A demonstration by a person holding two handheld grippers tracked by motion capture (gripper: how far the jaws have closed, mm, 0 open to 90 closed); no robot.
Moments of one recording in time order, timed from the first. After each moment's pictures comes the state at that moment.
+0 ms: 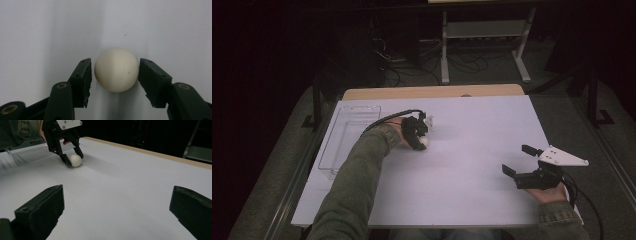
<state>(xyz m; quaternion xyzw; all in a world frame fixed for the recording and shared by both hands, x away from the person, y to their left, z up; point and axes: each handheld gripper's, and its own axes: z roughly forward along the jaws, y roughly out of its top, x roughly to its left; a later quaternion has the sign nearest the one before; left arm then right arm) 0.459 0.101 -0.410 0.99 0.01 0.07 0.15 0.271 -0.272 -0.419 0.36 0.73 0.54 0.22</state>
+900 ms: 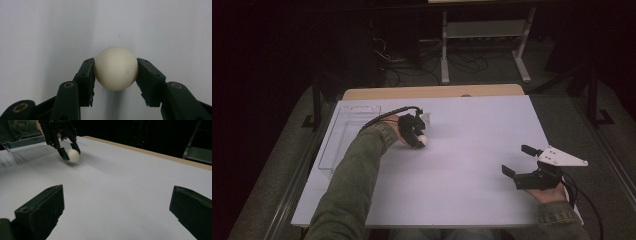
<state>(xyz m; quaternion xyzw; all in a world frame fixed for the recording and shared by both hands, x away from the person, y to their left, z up) 0.458 0.110 -0.395 0.99 0.02 0.05 0.16 0.270 -0.270 -0.418 0.35 0.73 0.54 0.23</state>
